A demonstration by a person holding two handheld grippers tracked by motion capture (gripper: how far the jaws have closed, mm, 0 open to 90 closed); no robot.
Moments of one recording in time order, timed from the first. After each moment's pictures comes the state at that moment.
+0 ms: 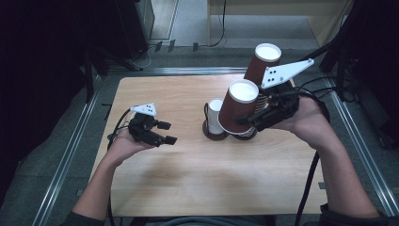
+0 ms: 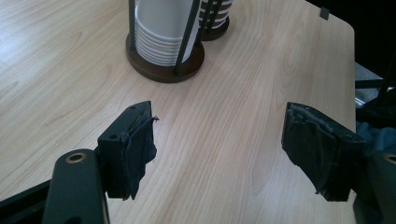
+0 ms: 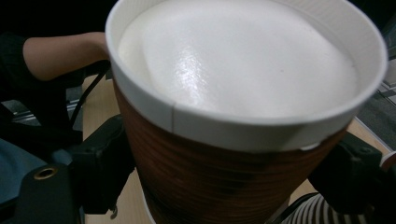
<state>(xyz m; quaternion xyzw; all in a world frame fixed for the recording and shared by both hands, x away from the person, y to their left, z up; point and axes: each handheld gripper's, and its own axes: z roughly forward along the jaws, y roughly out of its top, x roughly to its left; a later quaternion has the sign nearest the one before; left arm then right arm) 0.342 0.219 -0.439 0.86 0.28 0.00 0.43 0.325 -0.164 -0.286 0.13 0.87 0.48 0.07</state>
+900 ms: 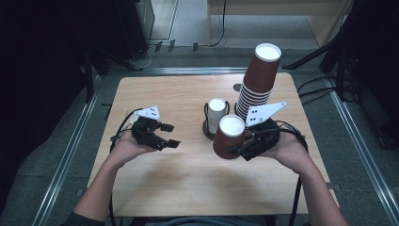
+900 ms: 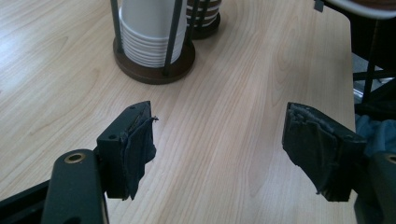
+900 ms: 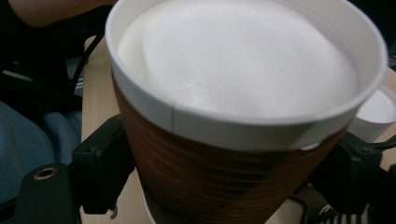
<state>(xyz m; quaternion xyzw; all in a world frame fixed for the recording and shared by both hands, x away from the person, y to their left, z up) 0.337 0.208 -0.443 0.87 0.25 0.00 0.43 0.308 -0.150 -0.381 0.11 0.88 0.45 0.04</state>
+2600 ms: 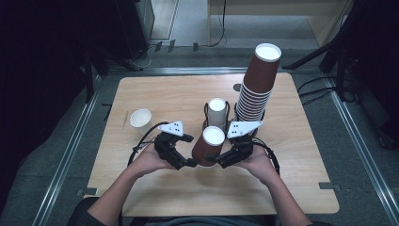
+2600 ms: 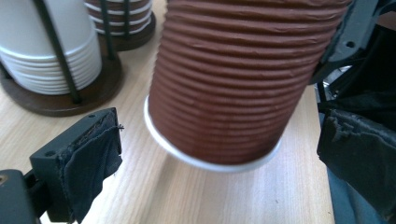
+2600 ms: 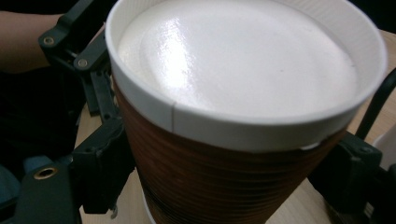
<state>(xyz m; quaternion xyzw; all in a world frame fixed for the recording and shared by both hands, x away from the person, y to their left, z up) 0.316 0.144 -0.470 0.87 0.19 -0.05 0.45 0.317 -0.108 -0.467 0.14 0.82 0.55 0.00</state>
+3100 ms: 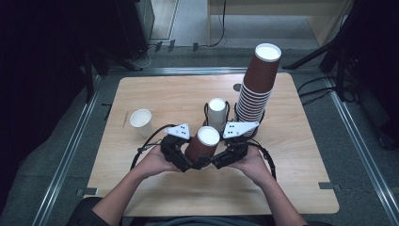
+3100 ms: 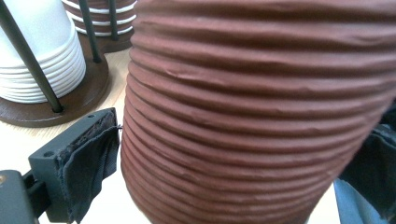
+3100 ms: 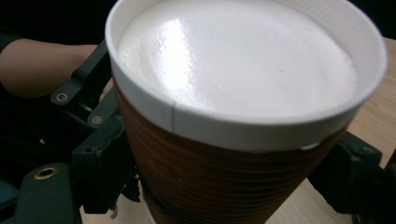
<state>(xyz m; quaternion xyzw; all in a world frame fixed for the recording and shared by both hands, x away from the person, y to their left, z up) 0.316 0.133 -0.477 0.87 0.19 -0.04 0.45 0.314 -0.095 -0.468 0.15 0.81 0.57 -0.02</state>
